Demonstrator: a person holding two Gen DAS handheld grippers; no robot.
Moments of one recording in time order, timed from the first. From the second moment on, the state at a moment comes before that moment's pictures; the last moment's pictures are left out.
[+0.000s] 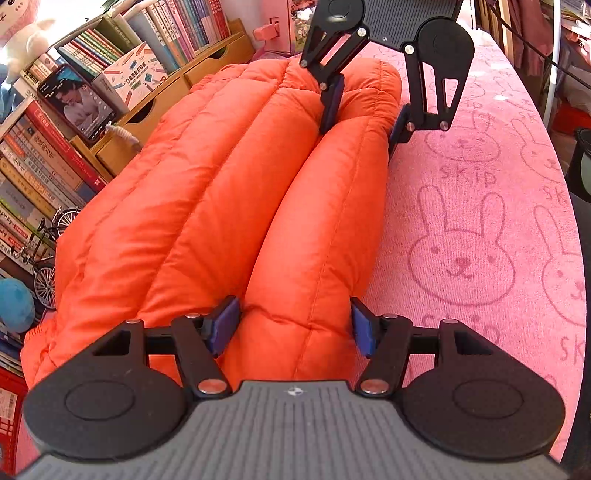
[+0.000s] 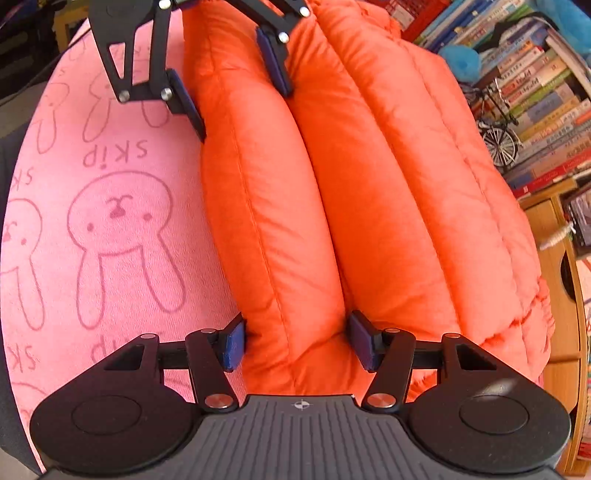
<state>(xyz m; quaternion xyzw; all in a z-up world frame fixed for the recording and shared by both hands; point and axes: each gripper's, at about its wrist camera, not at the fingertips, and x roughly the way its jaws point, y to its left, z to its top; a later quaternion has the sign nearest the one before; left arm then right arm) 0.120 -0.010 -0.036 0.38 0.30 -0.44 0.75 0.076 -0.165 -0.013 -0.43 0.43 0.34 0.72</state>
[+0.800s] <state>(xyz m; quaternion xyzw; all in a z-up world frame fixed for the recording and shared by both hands) 0.089 0.028 0.026 0.29 0.25 -0.43 0.81 0.018 -0.179 0.055 -0.47 0.34 0.34 0.74</state>
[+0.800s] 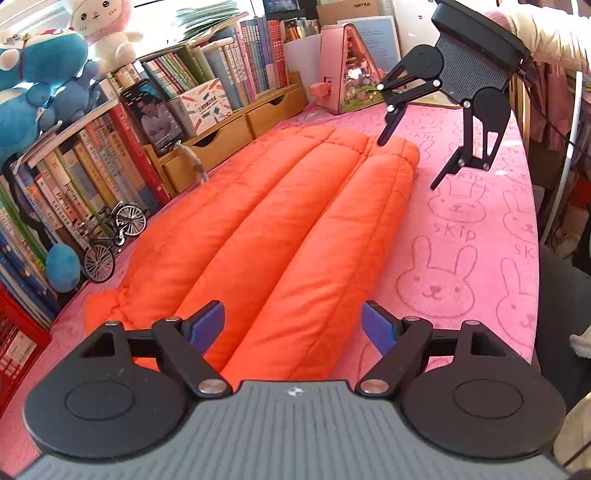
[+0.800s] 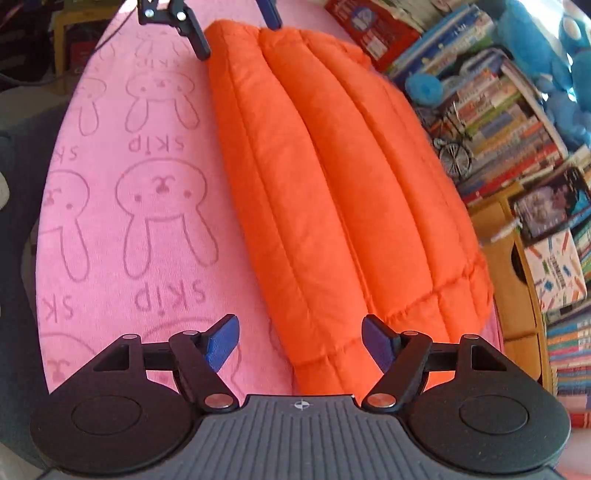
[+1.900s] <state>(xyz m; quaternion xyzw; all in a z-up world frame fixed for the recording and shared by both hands) 0.109 -0.013 -0.034 0.32 0.26 -0.46 0.79 0.108 -0.095 -0.009 -0.44 0.47 0.41 0.65</state>
